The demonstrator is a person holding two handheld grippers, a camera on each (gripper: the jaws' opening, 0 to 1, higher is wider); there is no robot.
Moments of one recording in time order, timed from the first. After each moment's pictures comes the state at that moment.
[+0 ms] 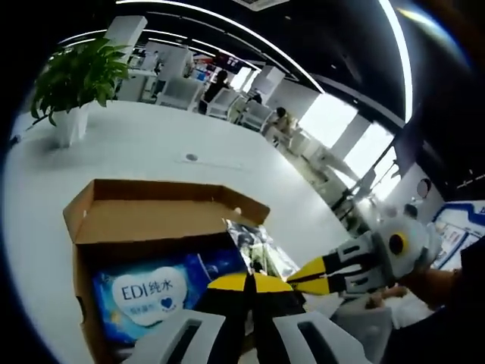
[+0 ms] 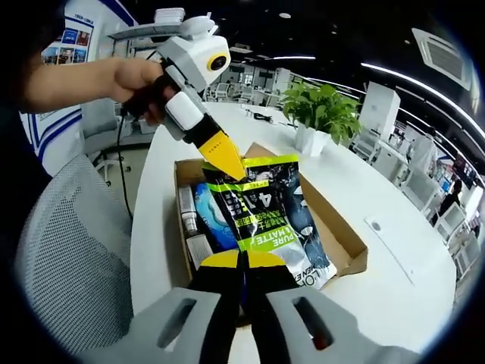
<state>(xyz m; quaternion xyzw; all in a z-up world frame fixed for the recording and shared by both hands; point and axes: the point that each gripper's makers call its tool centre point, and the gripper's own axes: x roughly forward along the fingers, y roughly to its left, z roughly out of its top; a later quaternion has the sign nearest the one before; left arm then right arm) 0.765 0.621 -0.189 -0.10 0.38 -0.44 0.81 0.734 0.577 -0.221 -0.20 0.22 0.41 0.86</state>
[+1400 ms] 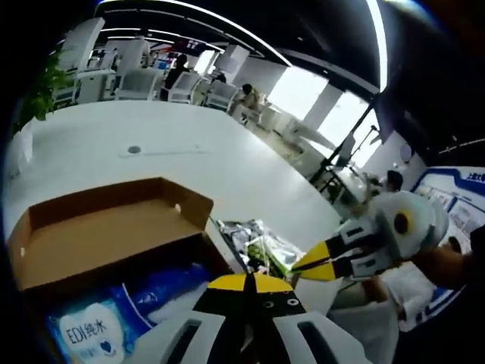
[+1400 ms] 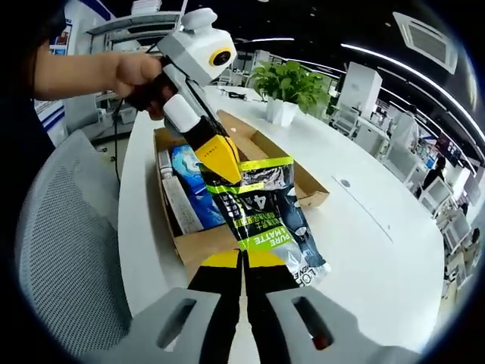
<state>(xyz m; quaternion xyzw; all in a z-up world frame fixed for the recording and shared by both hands) 0.755 0.514 -0.223 -0.04 0.39 -0.52 0.76 0.713 0.471 -0.244 -0.20 0.28 0.34 0.88</state>
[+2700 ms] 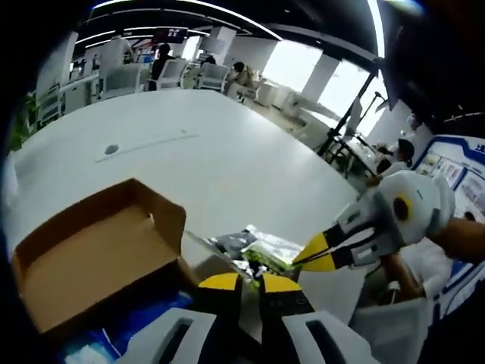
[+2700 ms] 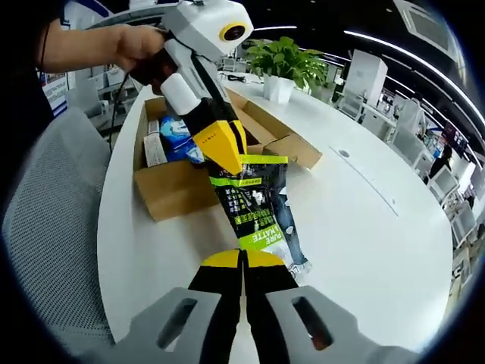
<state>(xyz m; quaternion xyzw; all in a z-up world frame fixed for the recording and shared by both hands) 0.770 0.463 -0.261 0.05 0.41 -0.52 0.75 0.726 0.419 -0.292 -0.20 0.30 0.36 0.86</state>
